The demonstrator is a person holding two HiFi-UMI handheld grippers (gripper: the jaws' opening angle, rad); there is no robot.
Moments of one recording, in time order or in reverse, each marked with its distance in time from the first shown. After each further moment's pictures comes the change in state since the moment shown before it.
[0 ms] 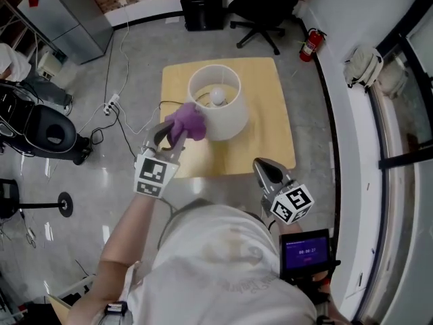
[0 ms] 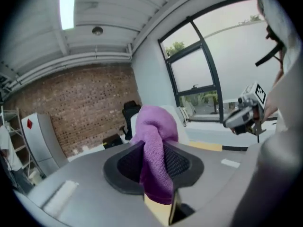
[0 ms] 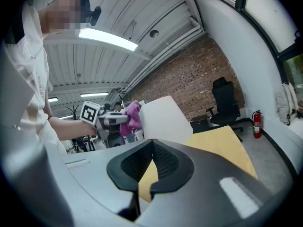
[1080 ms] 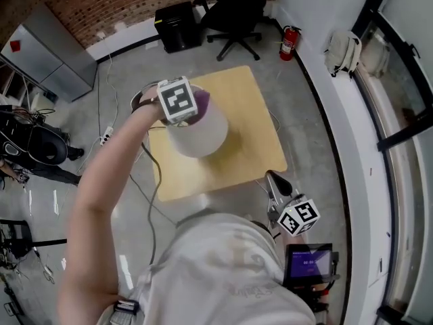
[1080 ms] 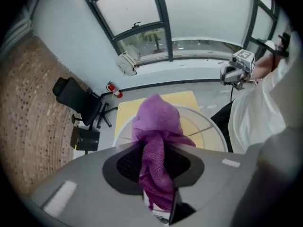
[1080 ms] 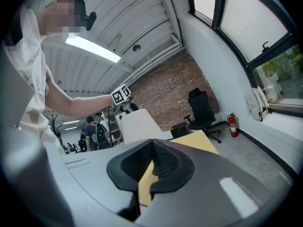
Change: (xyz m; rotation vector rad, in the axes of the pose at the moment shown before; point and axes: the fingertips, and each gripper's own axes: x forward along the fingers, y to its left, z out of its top) left arm 0.174 -0.028 0.056 0.706 0.618 -0.545; right arm -0.075 -0.058 -0.006 0.097 -0.154 -0.224
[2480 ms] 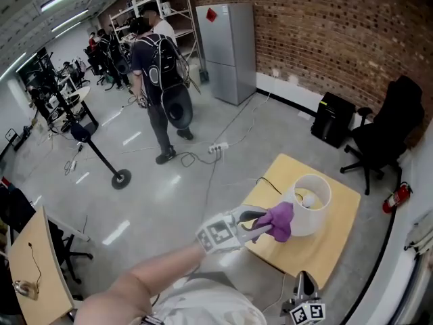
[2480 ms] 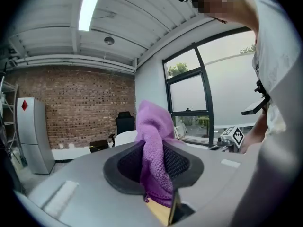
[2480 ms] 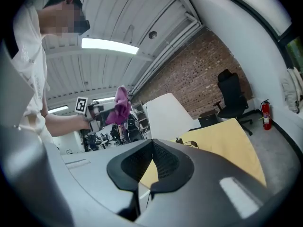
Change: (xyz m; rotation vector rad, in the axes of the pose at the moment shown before) left arm -0.185 -0.170 -0.034 -0.790 -0.850 0.443; right arm -0.001 0.053 0.000 -0.015 0.183 0.320
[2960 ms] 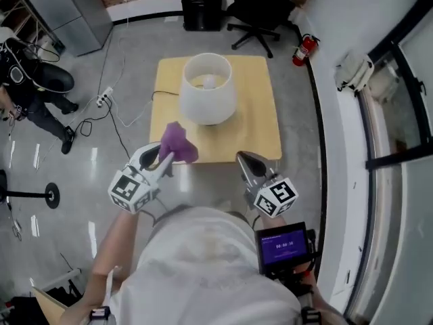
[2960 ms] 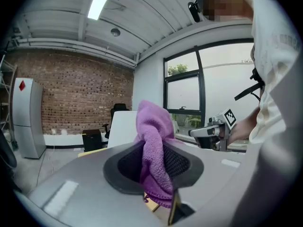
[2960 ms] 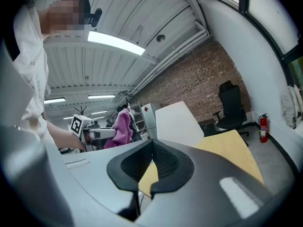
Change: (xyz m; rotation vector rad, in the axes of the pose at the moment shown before) left arm -0.071 0.039 -0.087 -0.123 0.007 -0.045; right arm 0.070 0.080 0.015 -0.117 -0.048 -0.037
